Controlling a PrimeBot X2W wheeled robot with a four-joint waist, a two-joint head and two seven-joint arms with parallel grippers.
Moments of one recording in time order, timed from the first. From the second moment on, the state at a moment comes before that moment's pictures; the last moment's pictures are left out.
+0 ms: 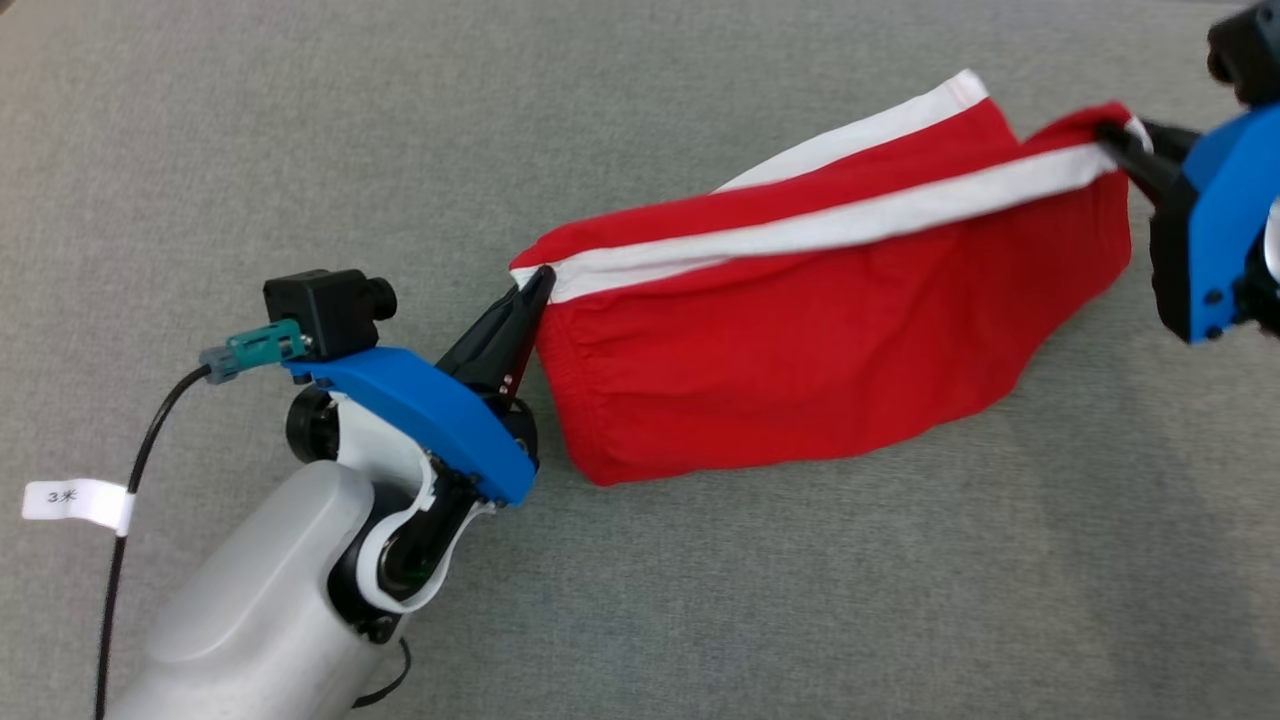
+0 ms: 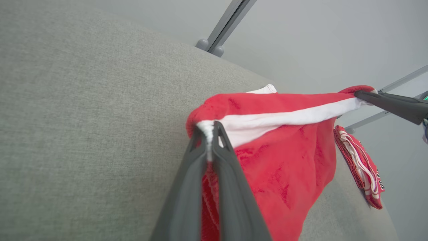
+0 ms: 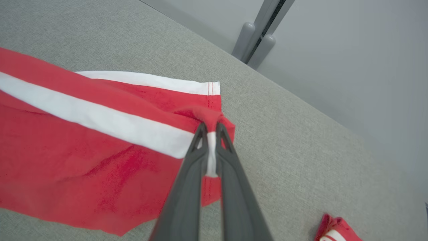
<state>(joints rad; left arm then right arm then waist) -0.58 0.40 -0.73 0.11 -1.16 0.08 0.05 -0.74 -0.56 0.23 -0.02 0.44 0.13 0.88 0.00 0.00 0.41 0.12</state>
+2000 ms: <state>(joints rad) -0.37 0.12 -0.20 0.28 -0.36 -0.12 -0.26 -0.84 -0.32 0.02 0.86 0.27 0.13 0.27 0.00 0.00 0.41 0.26</state>
